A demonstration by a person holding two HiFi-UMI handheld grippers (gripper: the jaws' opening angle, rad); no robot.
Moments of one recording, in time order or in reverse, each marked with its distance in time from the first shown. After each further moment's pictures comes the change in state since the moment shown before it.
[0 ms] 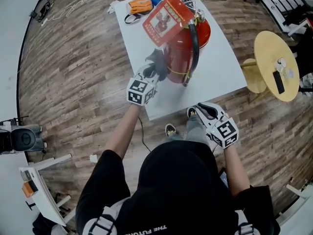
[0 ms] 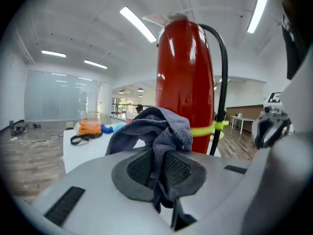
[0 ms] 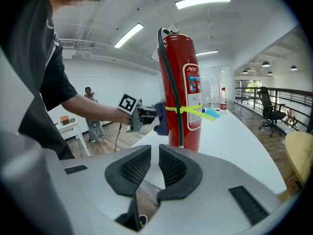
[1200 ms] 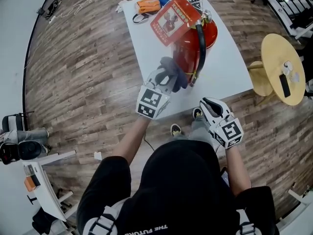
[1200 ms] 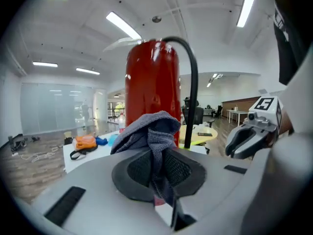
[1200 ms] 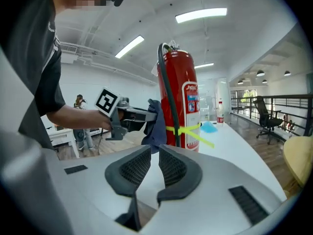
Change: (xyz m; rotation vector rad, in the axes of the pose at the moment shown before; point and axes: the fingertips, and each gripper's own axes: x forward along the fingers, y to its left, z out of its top) left arm -0.035 -0.065 0.064 0.098 -0.002 -0.007; right arm 0.003 -0.005 0.041 -0.018 -0.146 -0.056
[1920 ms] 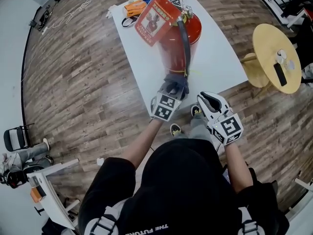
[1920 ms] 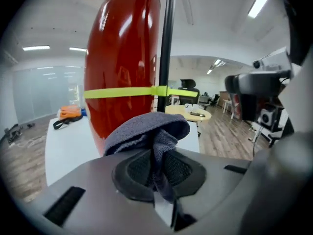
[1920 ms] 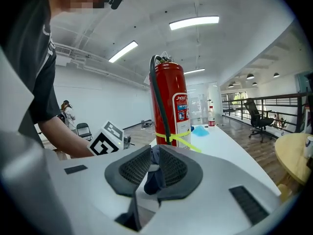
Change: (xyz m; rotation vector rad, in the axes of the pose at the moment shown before) left arm 0.053 -0.068 -0.108 -0.051 0.235 -0.073; right arm -0.014 -0.011 0.017 0.036 -0.056 -0.078
